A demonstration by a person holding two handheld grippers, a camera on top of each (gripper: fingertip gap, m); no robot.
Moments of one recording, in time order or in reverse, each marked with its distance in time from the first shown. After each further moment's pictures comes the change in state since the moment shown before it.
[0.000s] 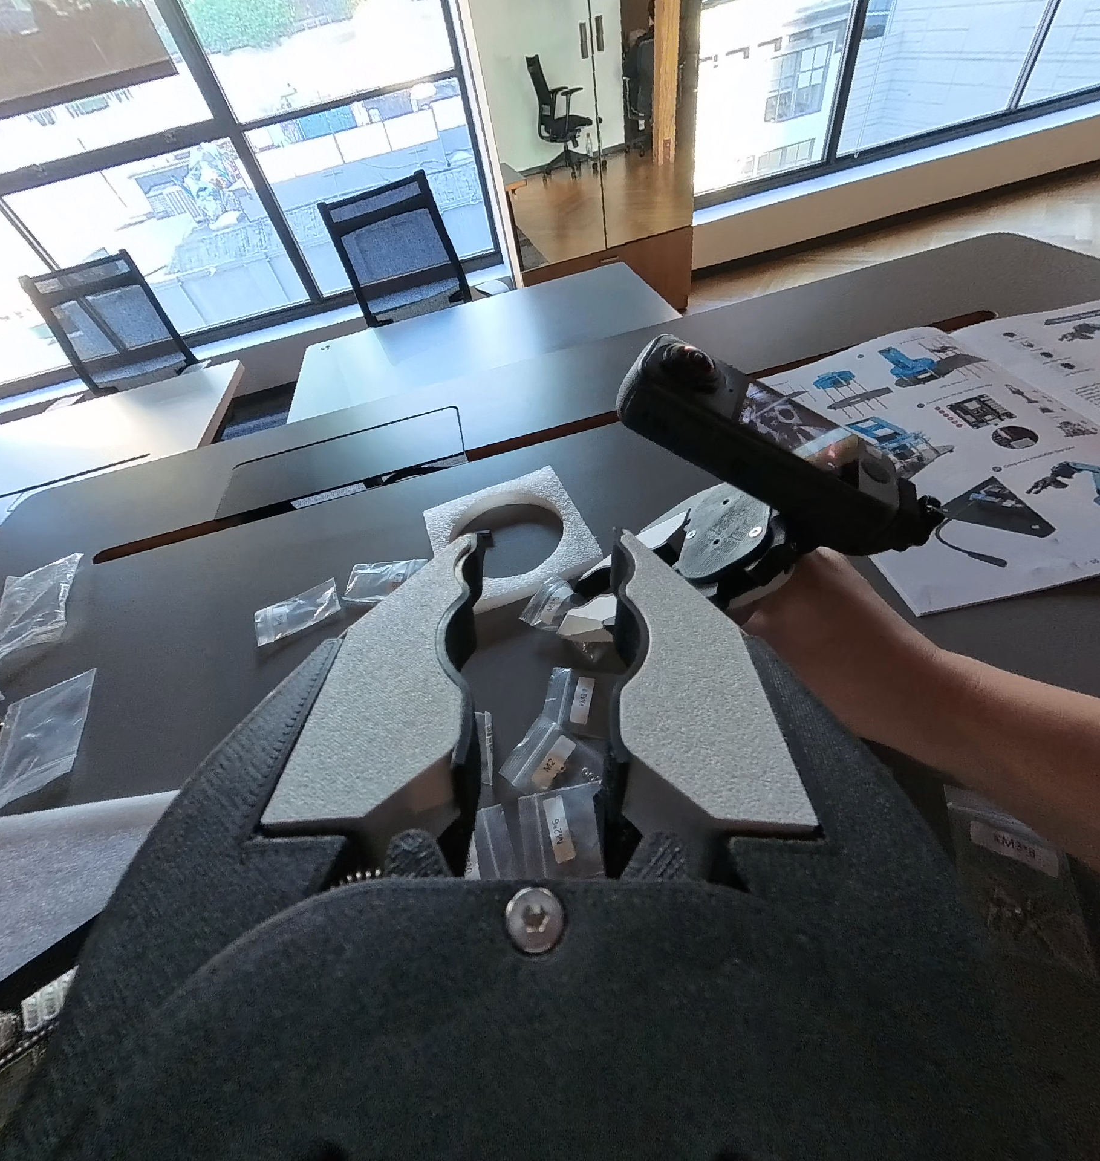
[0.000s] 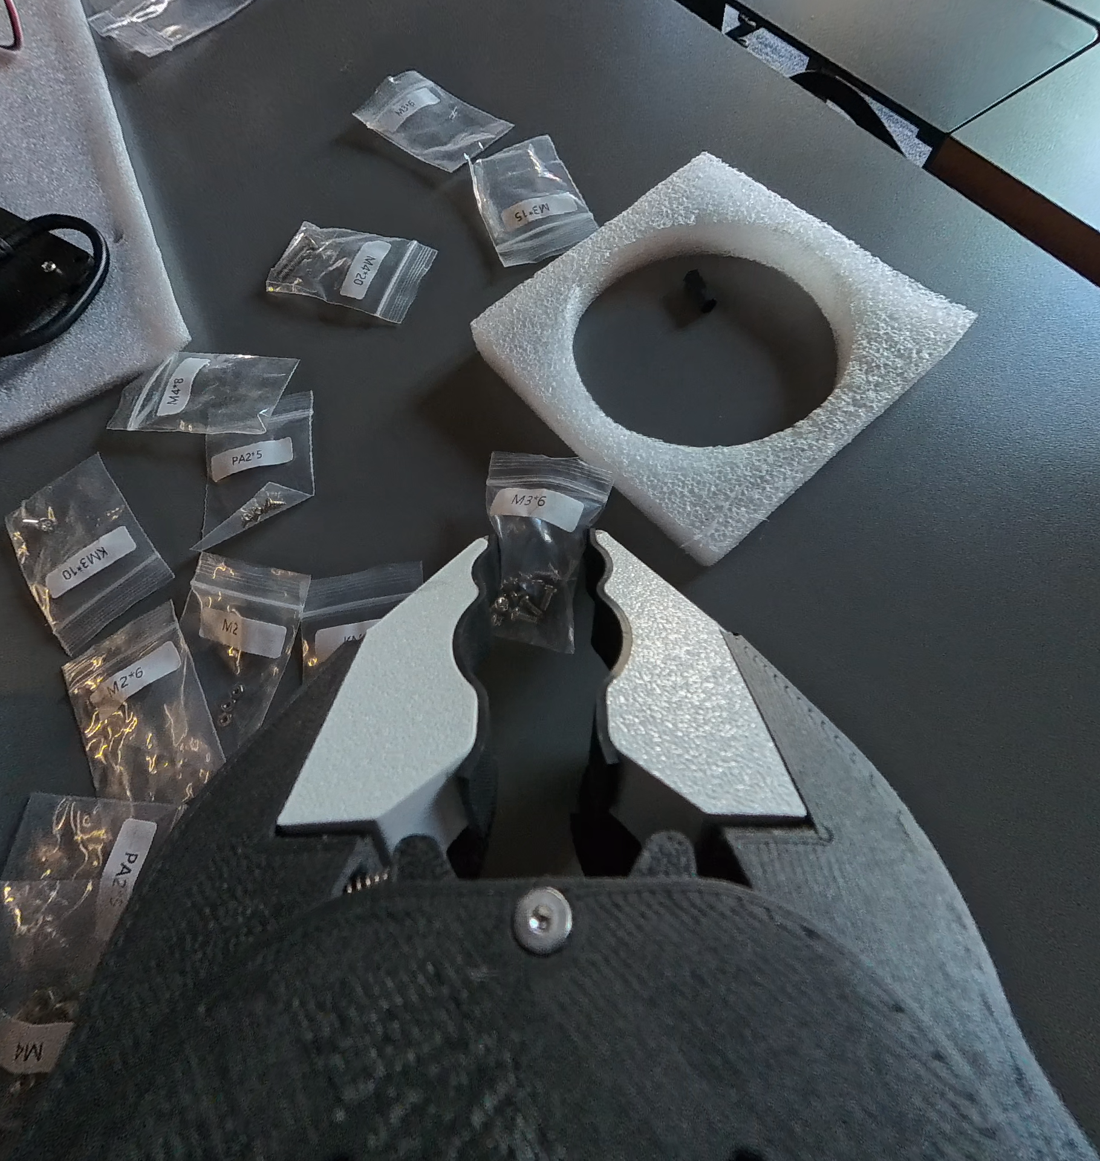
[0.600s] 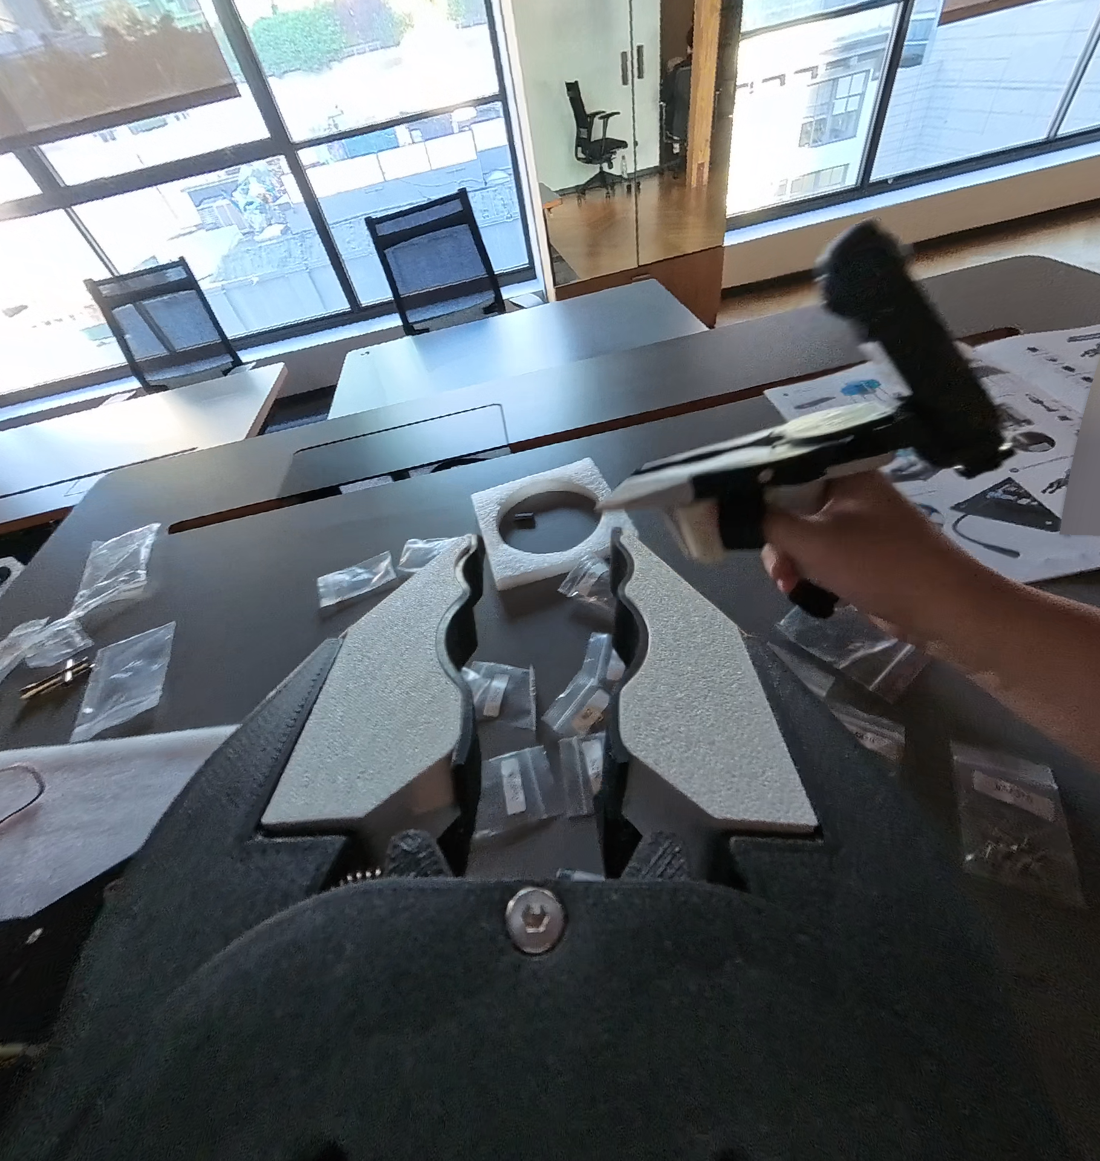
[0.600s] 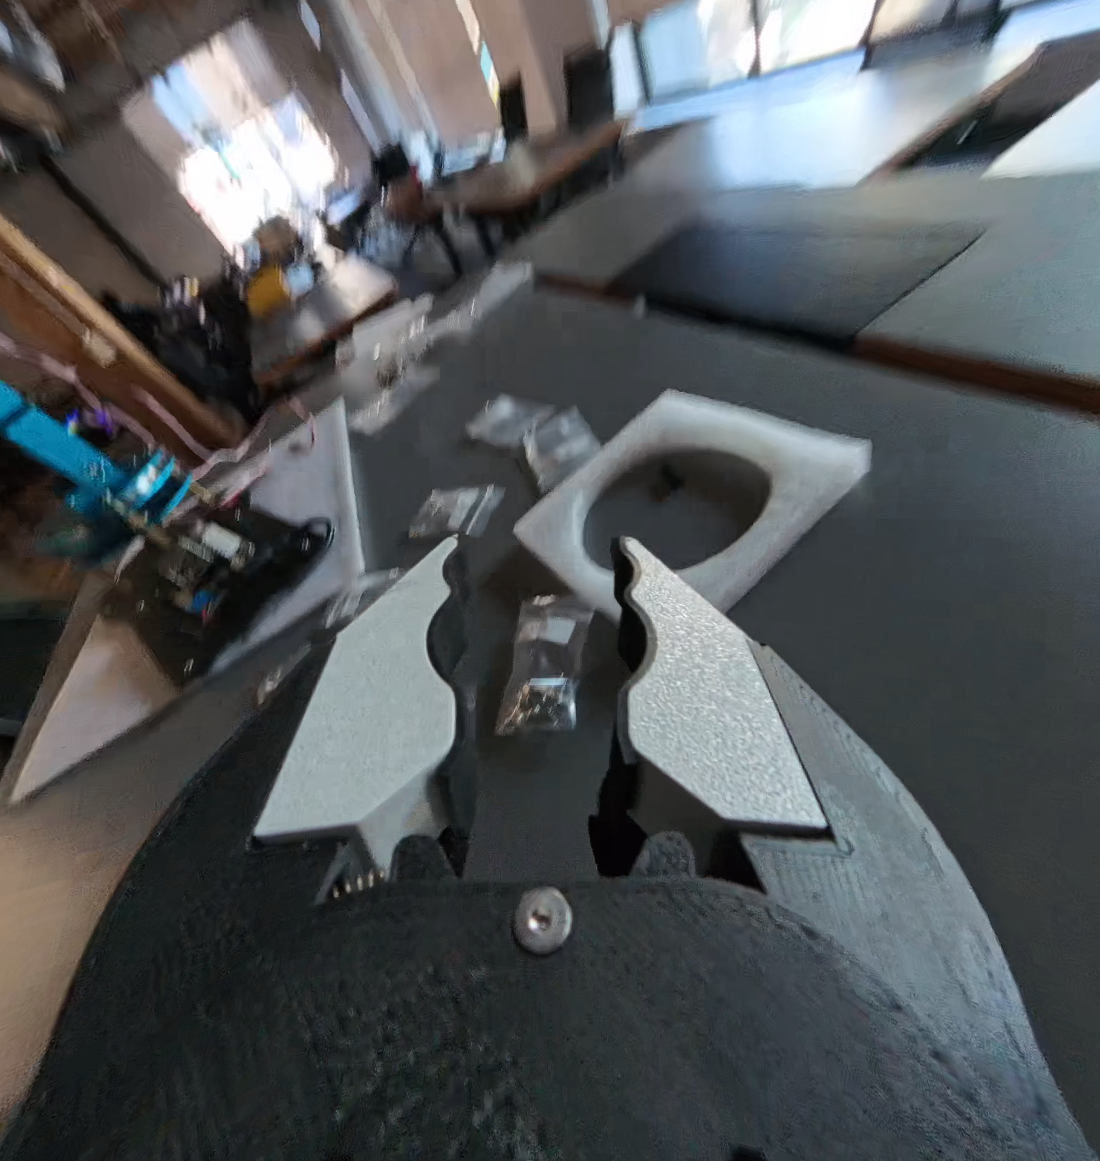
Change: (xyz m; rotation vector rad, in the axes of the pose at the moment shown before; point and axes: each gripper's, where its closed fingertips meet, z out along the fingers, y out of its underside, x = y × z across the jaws) left arm -0.023 0.003 -0.041 0.025 -0.055 -0.019; right arm 0.020 -0.057 -0.045 0.384 -0.216 0.267
